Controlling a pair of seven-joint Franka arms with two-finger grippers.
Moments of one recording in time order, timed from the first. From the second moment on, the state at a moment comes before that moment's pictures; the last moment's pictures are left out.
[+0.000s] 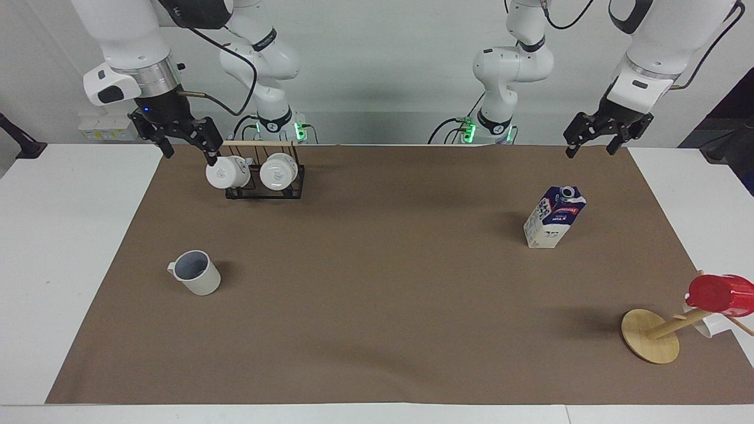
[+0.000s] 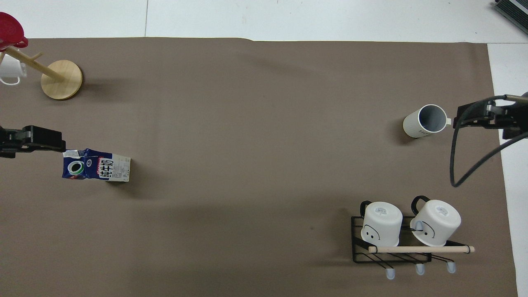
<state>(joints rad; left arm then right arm) -0.04 -0.11 -0.03 -1.68 -0.02 1.59 -0.12 -0.12 0.00 0.13 -1.54 -0.02 1.59 0.24</state>
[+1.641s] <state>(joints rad) -0.04 -0.11 -0.03 -1.68 -0.02 1.59 -0.12 -0.12 0.00 0.13 -1.54 -0.02 1.58 0.24</state>
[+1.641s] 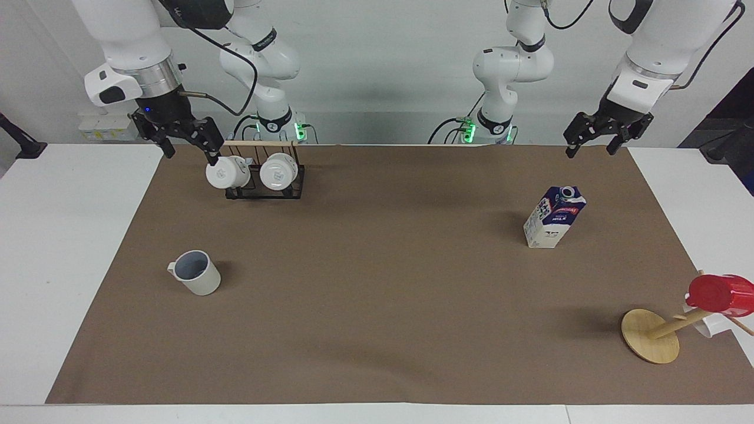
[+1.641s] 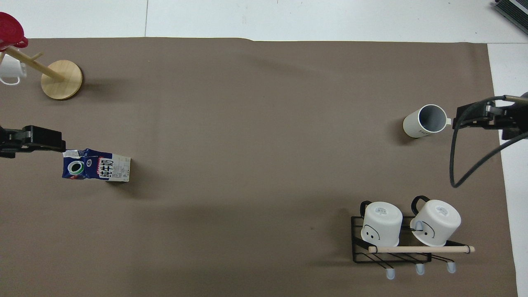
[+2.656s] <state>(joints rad) -0.03 -0.11 -0.03 -1.68 -0.02 1.58 -0.12 -0.12 0.00 0.12 -1.54 -0.02 1.59 0.24</state>
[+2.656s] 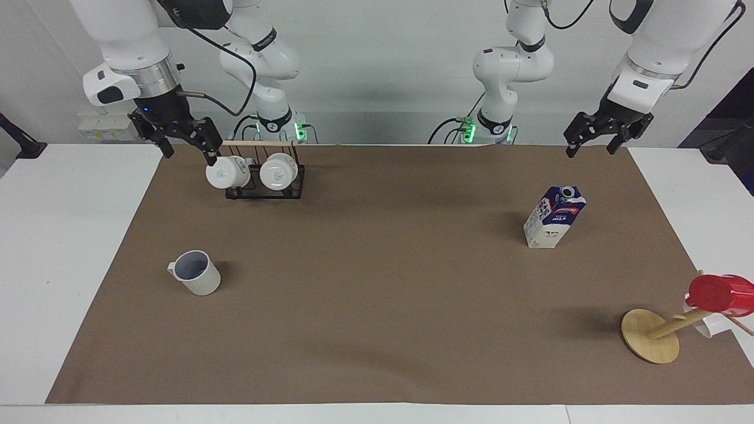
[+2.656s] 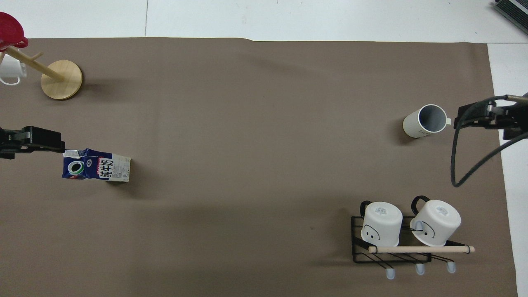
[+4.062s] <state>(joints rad) -0.03 -0.11 -0.03 -1.68 -0.02 1.52 -0.12 -0.16 0.14 0.12 -1.52 -0.03 1.79 0.18</state>
